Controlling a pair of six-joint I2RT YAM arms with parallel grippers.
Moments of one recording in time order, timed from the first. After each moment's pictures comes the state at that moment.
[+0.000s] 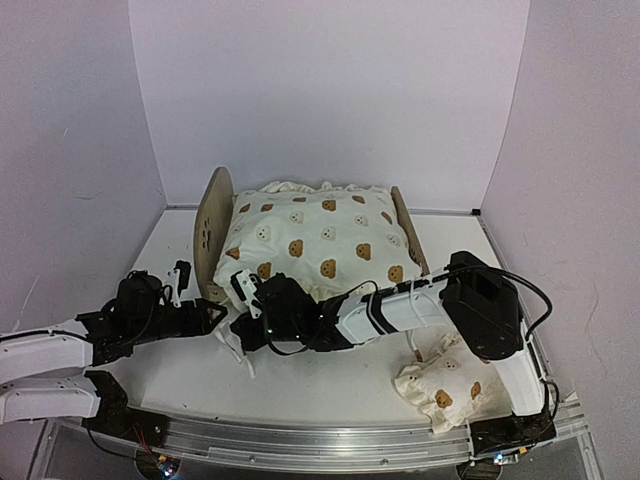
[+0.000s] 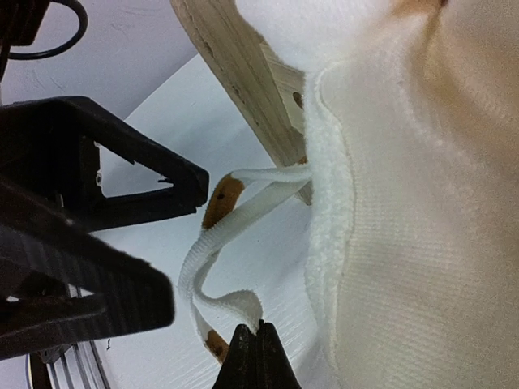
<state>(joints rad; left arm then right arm) -0.64 0.84 0.30 0.04 0.09 -0.64 1.19 2.23 1.49 0.23 -0.04 0.47</state>
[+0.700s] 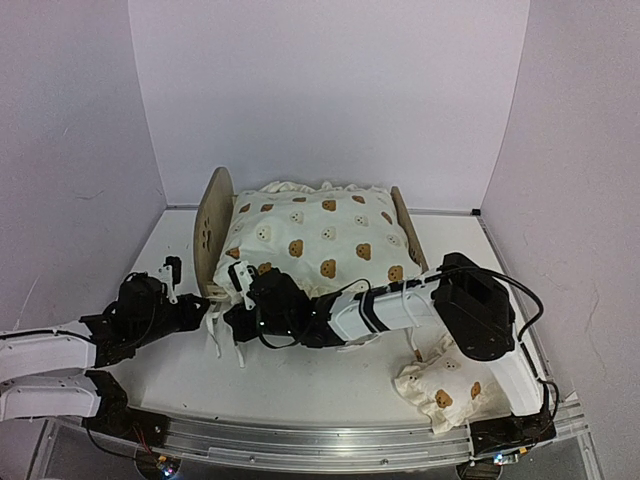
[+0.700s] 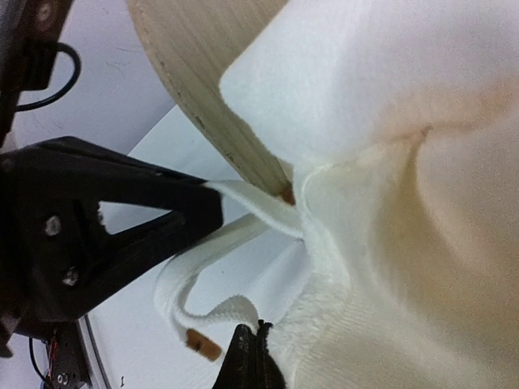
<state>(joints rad) -0.64 0.92 0.29 0.12 -0.11 -0.63 1.18 2.26 1.55 0.25 0.00 0.52</state>
